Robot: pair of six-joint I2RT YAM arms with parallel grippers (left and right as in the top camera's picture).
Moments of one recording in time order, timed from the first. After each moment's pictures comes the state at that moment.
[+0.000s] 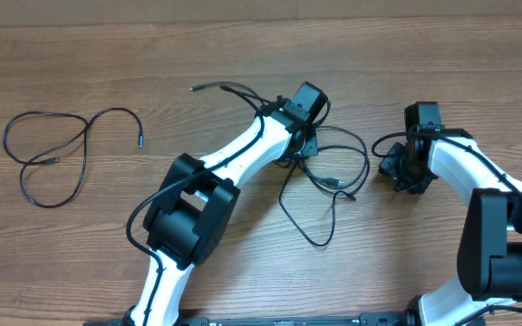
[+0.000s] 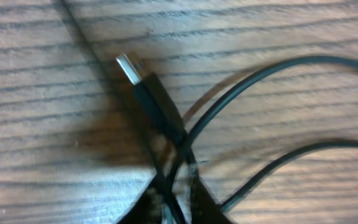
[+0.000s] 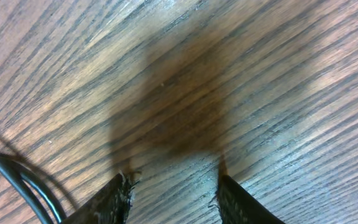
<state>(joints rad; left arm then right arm) -0.65 2.20 1.66 -0.71 0.02 -0.70 -0.02 1.79 1.02 -0.68 0.00 0.64</state>
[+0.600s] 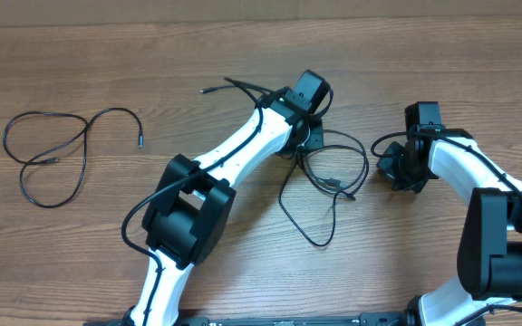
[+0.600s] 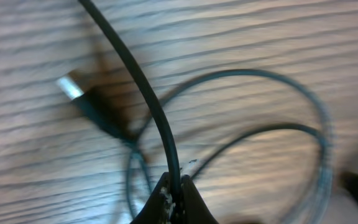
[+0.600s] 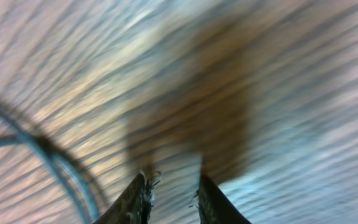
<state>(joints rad) -0.63 2.20 1.75 -0.76 0.12 -0.63 -0.03 1.79 1.02 -0.66 -0.09 0.60</state>
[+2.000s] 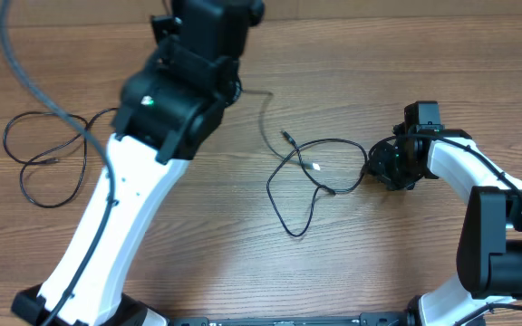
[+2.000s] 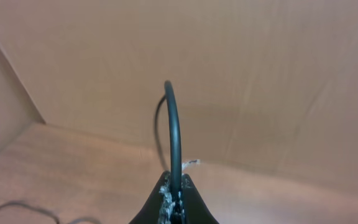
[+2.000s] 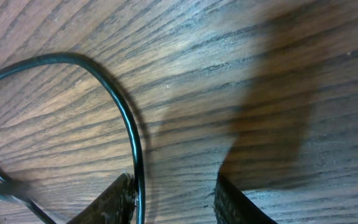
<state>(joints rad) -0.54 1.65 2.07 -0.82 -0.76 -0.31 -0.03 1.79 1.01 -0.63 -0.28 0.43</state>
